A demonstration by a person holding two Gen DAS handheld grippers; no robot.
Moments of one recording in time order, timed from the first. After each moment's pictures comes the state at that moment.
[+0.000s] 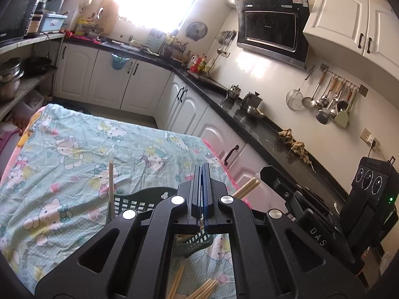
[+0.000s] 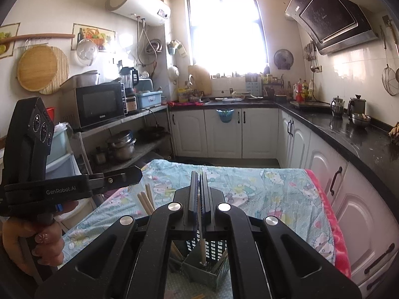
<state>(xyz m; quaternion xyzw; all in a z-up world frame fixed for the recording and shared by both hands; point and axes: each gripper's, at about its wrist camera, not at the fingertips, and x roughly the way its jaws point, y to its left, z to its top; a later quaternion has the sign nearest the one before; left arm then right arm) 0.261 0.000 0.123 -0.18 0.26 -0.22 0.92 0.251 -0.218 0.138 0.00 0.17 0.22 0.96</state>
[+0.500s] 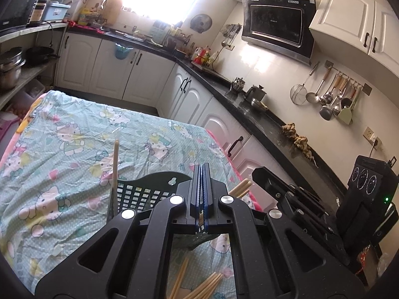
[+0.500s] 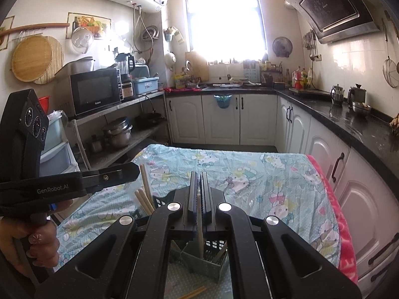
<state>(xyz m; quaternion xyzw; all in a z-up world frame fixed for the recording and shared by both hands) 0.265 0.003 0.100 -0.19 0.28 -0.22 0.92 0.262 -0.209 0.110 -0.01 0.21 0.21 0.96</state>
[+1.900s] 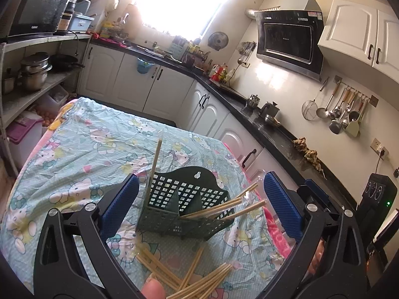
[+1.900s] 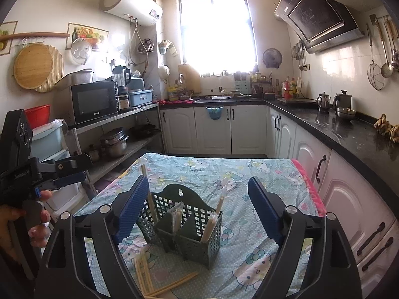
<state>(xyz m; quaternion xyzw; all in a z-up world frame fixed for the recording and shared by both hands) 0.200 0.041 0.112 -0.20 0.24 -0.16 0.94 0.199 -0.244 0.122 0.00 0.17 0.19 0.97</state>
